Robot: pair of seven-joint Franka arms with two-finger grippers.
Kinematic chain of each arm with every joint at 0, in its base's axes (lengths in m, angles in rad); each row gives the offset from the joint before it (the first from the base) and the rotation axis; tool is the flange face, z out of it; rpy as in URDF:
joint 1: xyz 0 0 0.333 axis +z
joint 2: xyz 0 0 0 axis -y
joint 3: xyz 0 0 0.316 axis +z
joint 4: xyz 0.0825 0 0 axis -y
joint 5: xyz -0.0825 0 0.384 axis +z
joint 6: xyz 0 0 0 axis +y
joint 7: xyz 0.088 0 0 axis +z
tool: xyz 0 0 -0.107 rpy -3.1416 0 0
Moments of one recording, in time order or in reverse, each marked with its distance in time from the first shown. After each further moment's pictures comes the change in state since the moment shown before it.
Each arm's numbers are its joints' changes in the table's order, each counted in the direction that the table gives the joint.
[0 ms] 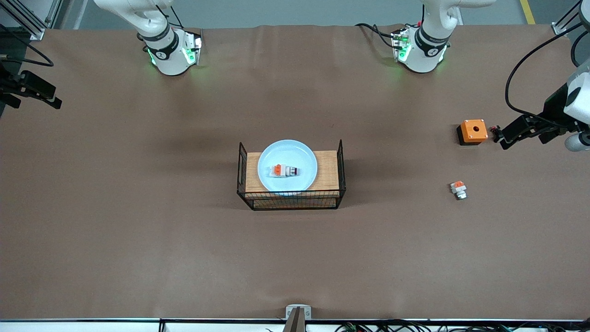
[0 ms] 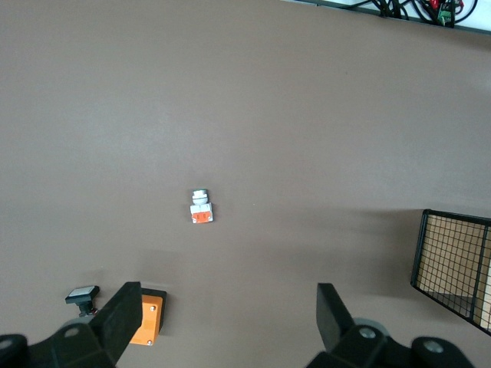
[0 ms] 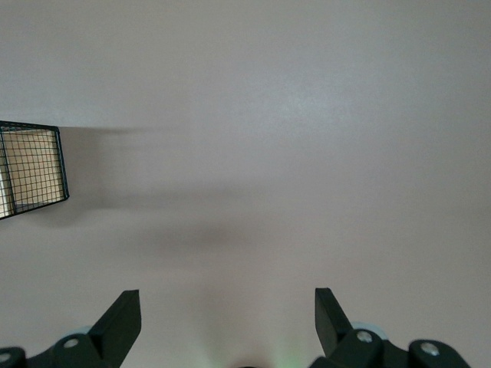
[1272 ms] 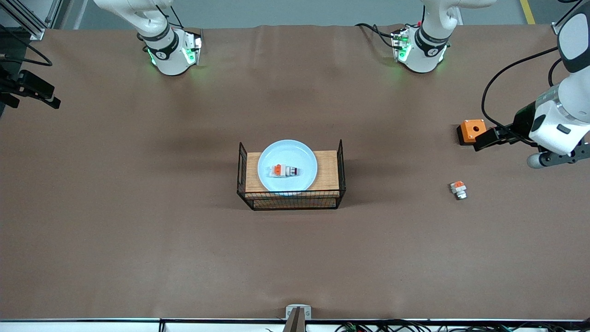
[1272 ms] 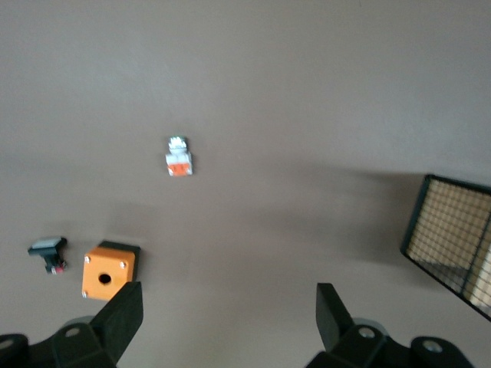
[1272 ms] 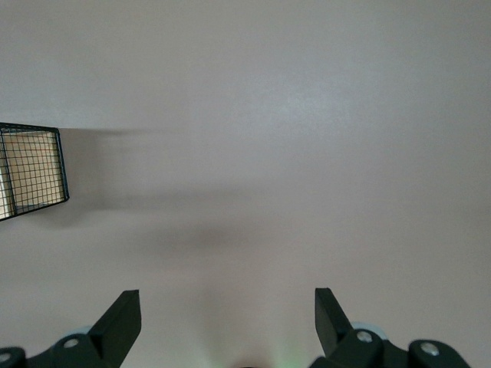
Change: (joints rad) left arm -0.010 -0.060 0.000 -0.032 -0.047 0.055 0.059; right arm 0.000 -0.001 -0.003 0.005 0.000 0.002 -0.001
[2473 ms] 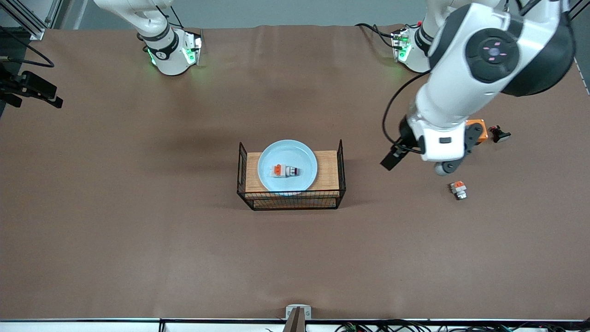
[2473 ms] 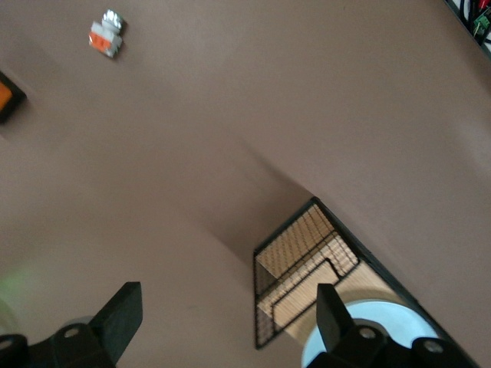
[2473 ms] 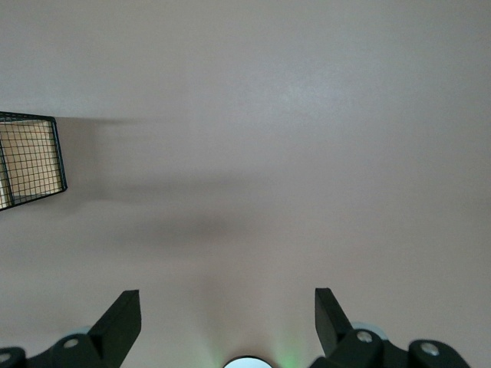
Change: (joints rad) left arm -0.336 -0.244 -0.004 0.362 -0.018 0.127 0.898; right arm 0.000 -0.018 0.002 0.018 0.000 0.035 0.000
